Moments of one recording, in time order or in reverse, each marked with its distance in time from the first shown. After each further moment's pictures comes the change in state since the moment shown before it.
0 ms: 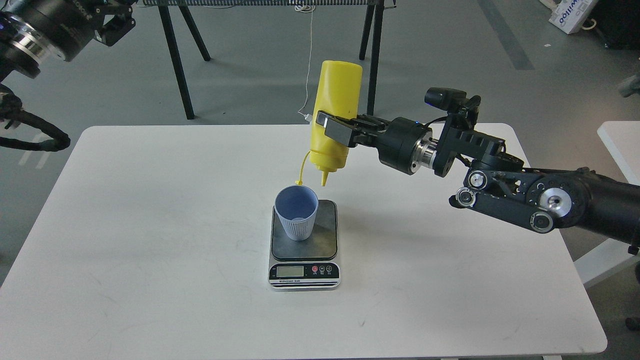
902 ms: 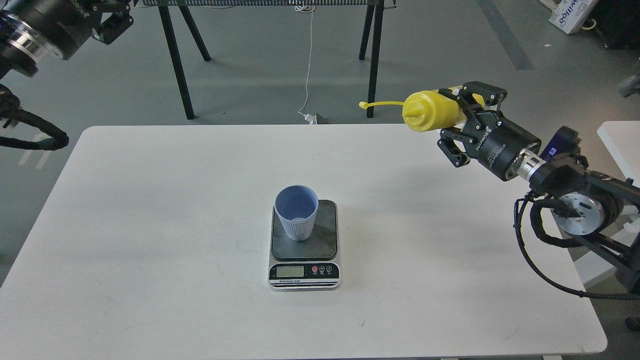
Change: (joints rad) left arm 0.000 0.002 -0.012 0.000 0.000 -0.002 0.000; right arm -0.471 -0.305 0.430 0.110 1.310 0.401 -0.016
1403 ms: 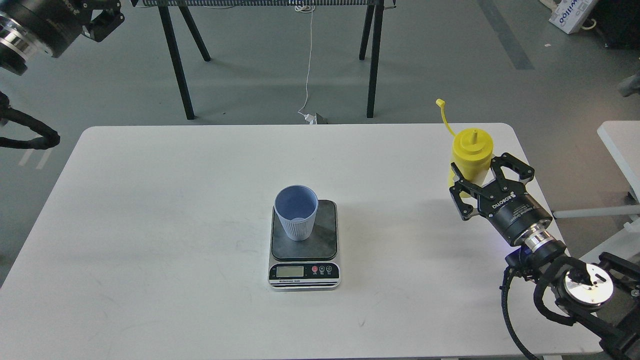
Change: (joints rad) left arm -0.001 0.026 0.000 -0.006 0.002 0.000 0.000; right arm -0.321 0.110 0.107 -0.084 0.489 0.259 0.001
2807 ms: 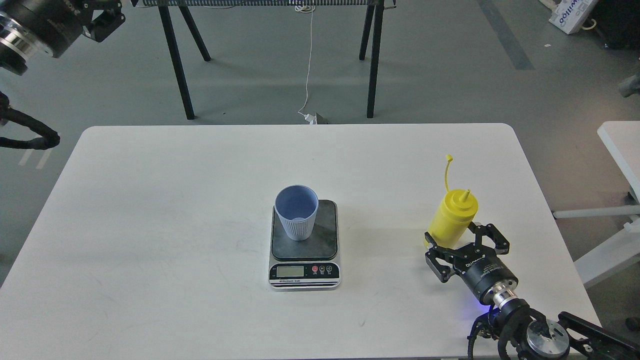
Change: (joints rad) left arm -0.002 0.009 0.001 -0.007 0.002 0.000 0.000; right arm -0.171 0.181 0.003 -0.168 0.024 0.000 -0.021
